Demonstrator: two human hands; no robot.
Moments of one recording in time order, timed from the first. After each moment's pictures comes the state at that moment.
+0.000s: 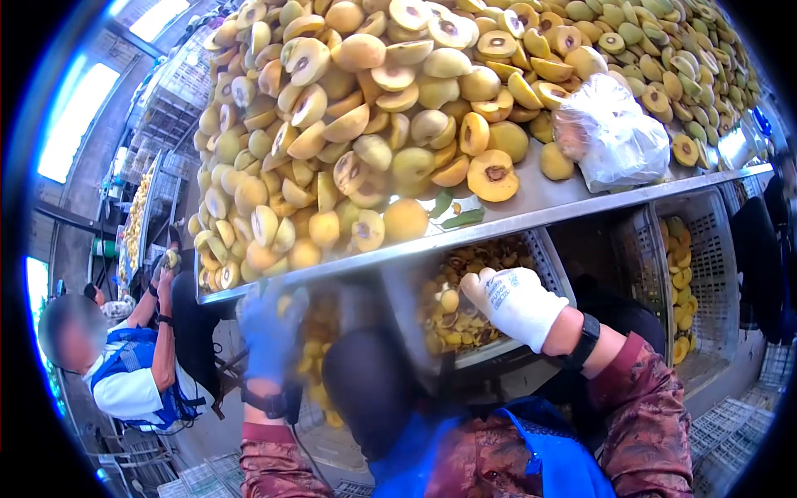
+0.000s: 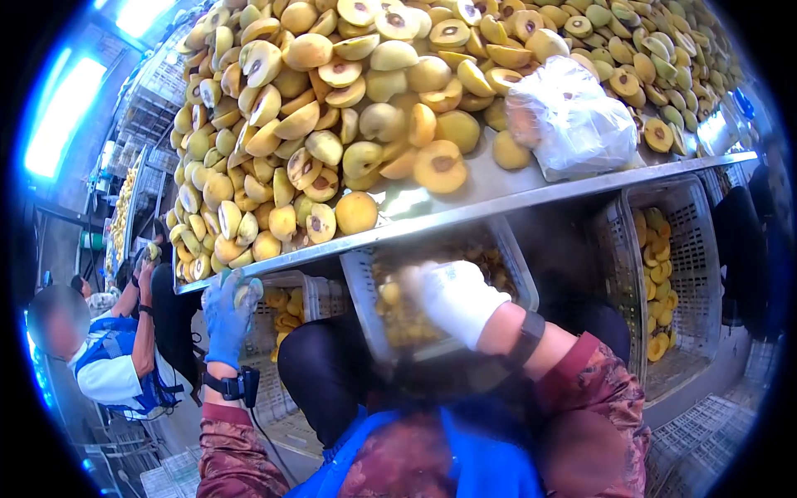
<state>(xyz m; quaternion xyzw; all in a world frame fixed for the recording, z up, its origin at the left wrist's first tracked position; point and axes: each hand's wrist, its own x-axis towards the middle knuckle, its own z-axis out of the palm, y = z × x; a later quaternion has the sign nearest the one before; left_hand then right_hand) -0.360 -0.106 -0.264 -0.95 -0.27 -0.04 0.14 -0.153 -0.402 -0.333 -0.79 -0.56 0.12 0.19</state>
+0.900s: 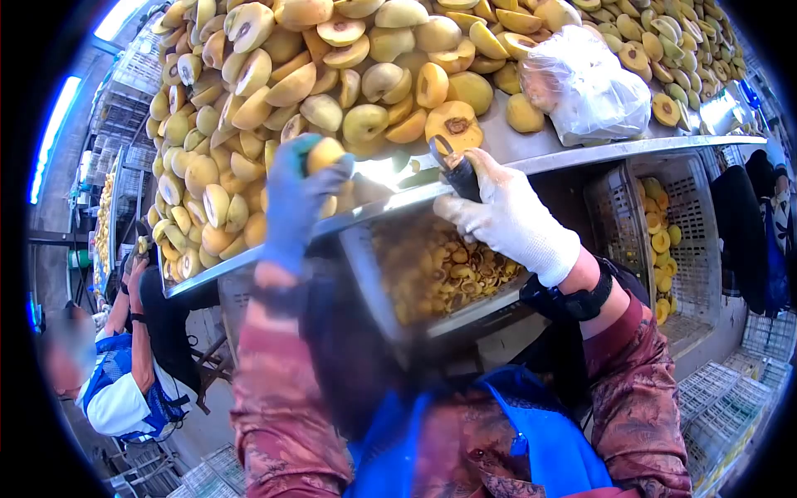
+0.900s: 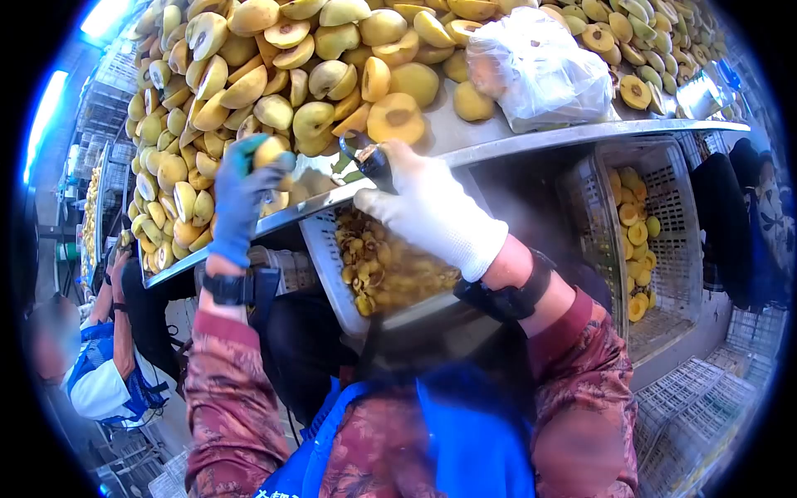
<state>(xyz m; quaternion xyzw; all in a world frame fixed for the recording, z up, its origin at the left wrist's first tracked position) -0.194 -0.133 -0.304 -0.83 -0.19 -0.14 -0.50 -0.116 -0.401 -0.297 -0.78 -0.30 0.22 0.51</state>
